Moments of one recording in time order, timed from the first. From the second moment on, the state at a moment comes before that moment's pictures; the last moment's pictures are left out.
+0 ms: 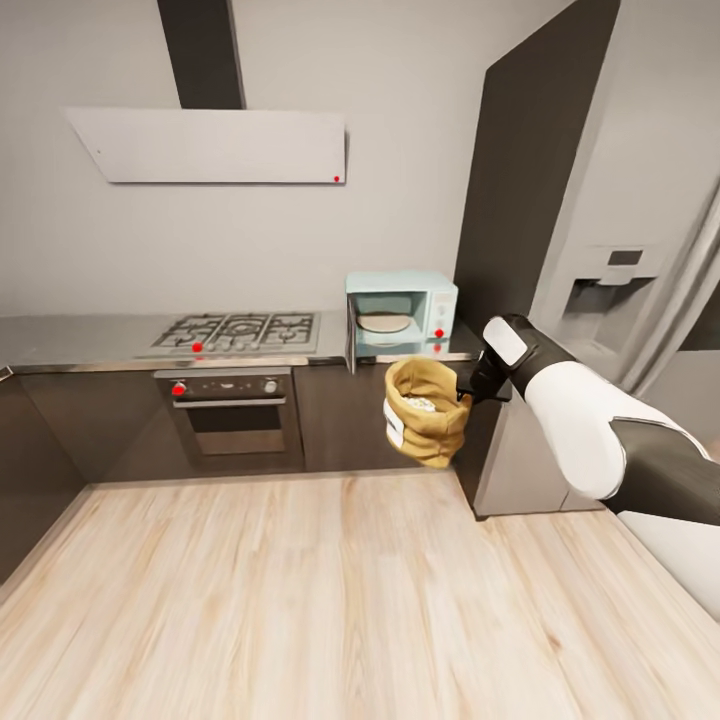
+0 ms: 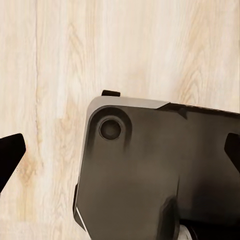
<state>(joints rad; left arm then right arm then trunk) -0.02 -0.04 0.13 -0.22 0.01 -0.22 0.02 -1.52 0.02 -0.14 -0.22 -0.39 1.05 -0.50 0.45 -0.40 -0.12</state>
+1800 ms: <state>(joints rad) -0.02 -0.03 0.13 -0.22 0.01 -0.22 0.02 -1.53 0.01 -0.14 -0.22 -0.39 1.05 -0.50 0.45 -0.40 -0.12</state>
